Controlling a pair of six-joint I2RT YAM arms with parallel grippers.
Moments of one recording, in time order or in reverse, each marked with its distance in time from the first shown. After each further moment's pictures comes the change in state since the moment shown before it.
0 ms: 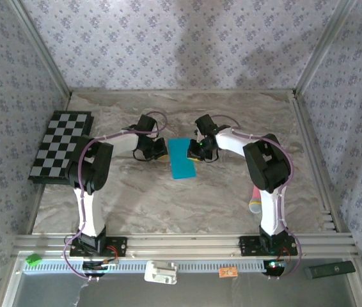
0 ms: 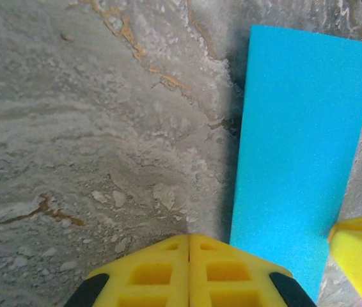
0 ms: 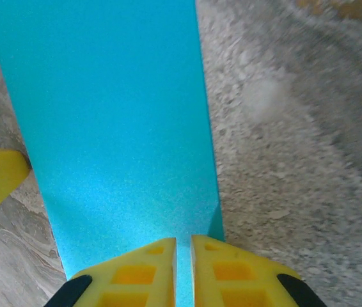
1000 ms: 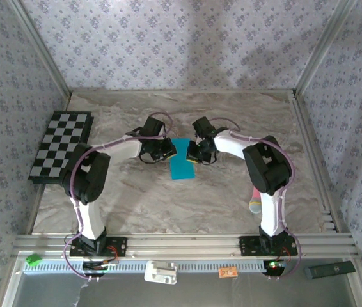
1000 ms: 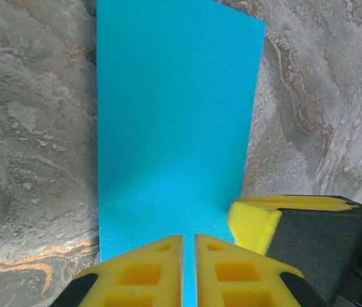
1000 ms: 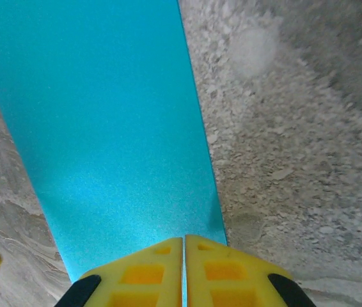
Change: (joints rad) left arm -0.105 -0.123 -0.072 0.101 -0.029 -0.182; right arm 0.031 -0.033 -0.028 0.003 0.050 0.129
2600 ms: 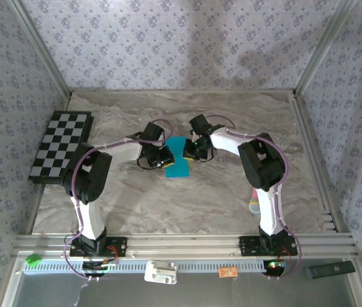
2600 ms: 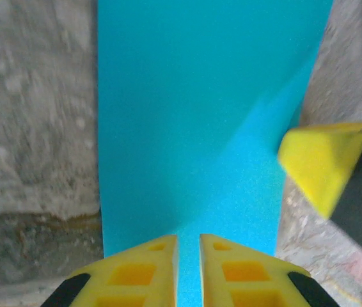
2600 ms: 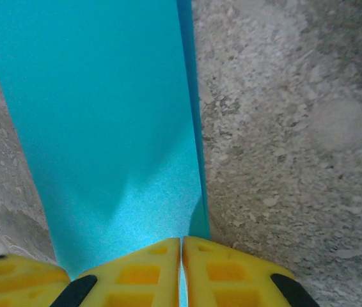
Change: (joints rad) left arm -0.005 0.002 -0.060 -0.075 0.013 0.069; right arm 0.006 0.088 0.090 -0.003 -0.042 -0.084
